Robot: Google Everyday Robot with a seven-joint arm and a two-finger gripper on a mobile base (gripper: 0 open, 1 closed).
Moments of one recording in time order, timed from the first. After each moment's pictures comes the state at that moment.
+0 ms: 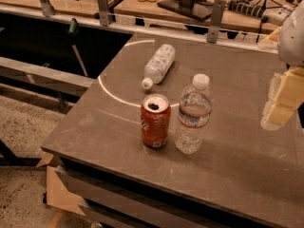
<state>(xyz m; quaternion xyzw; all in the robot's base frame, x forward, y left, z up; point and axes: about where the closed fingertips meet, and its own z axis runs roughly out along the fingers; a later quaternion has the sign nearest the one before) 0.438 -0.217 0.976 -0.60 0.78 -0.03 0.16</state>
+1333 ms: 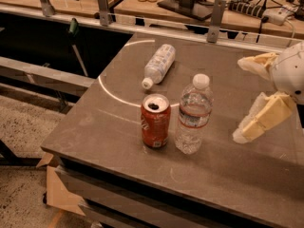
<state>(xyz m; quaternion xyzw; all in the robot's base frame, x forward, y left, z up) 0.435 -0.171 0.945 -0.57 0.74 0.15 0.33</state>
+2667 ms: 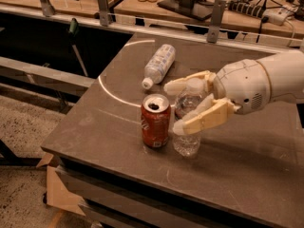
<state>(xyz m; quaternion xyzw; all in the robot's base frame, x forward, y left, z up) 0.410 -0.052 0.949 -0.57 0.57 0.45 0.39</state>
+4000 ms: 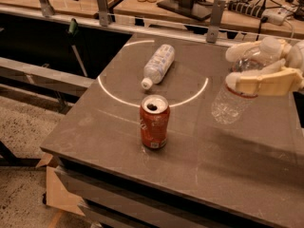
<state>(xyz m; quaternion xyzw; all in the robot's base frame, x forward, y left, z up) 0.432 -0.149 1.019 -0.49 0.59 0.37 0.53</state>
